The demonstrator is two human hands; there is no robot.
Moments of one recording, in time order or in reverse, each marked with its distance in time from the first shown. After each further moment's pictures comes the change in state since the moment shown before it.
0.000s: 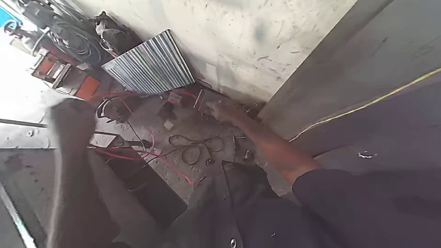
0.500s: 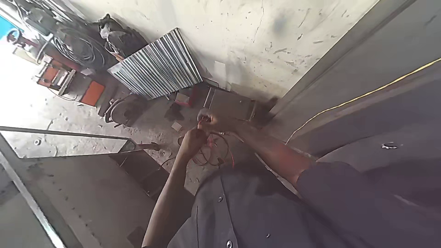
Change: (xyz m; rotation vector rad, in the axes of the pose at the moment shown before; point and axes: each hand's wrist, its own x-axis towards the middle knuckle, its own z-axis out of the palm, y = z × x) left_hand -0.066 0.048 0.170 -0.639 -0.716 0.137; right_hand 0.066 -0.099 0.075 0.798 0.031 -0.356
